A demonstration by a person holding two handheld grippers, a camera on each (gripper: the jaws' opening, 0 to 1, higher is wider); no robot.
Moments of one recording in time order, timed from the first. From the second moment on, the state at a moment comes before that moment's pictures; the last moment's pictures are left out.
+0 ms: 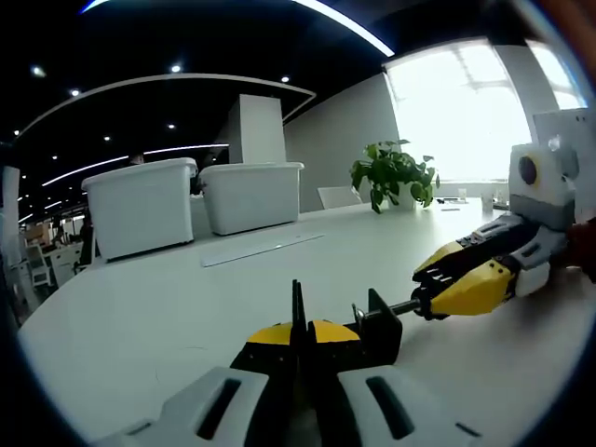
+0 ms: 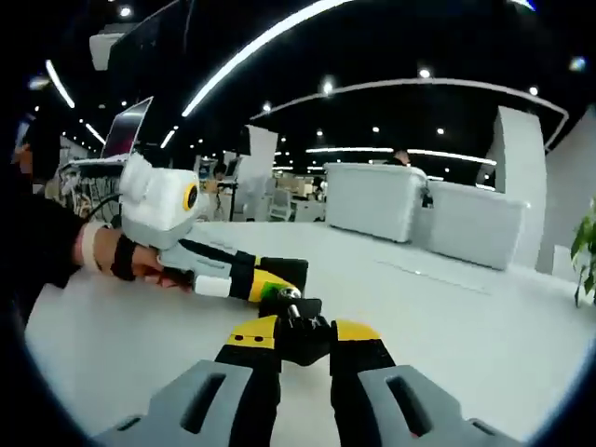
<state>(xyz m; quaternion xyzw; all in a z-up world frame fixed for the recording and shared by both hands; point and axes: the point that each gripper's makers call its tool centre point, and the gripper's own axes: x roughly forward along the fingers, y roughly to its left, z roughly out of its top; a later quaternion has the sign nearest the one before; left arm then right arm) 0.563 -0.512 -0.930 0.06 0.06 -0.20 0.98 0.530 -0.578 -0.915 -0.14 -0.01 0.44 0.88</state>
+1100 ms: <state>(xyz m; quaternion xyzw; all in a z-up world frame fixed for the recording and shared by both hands) 0.562 -0.512 -0.930 0.06 0.06 -0.20 0.98 0.549 -0.589 -0.937 0.16 0.23 0.40 0.87</state>
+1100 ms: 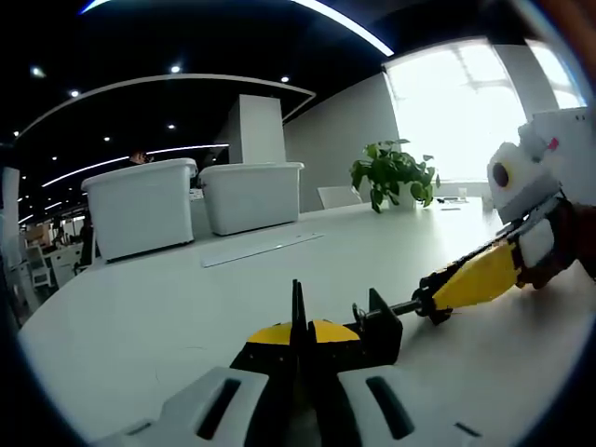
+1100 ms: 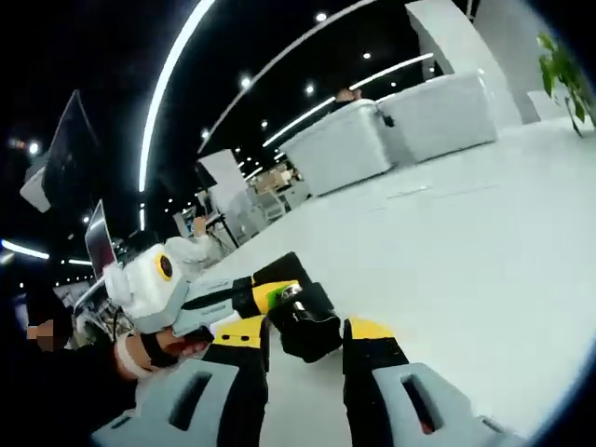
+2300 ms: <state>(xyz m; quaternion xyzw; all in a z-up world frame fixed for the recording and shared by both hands) 0.563 -0.512 -0.930 0.06 0.06 -0.19 0.98 0.532 -0.569 -0.925 -0.29 -0.05 0.41 0.87</state>
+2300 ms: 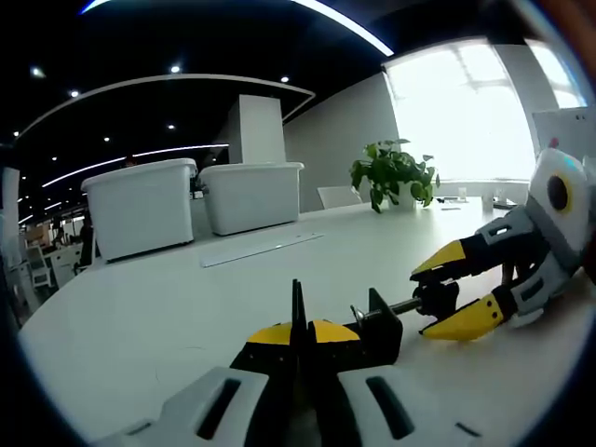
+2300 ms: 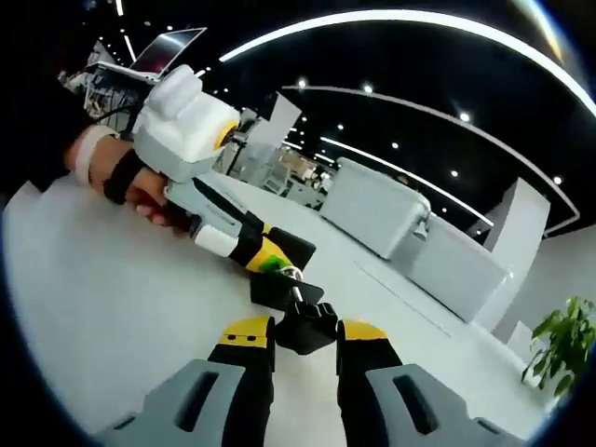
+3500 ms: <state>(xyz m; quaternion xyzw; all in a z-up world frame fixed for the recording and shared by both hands) 0.562 -0.512 -0.930 0.06 0.06 -0.20 0.98 0.542 -0.578 -0.928 -0.02 0.12 0.44 0.89</state>
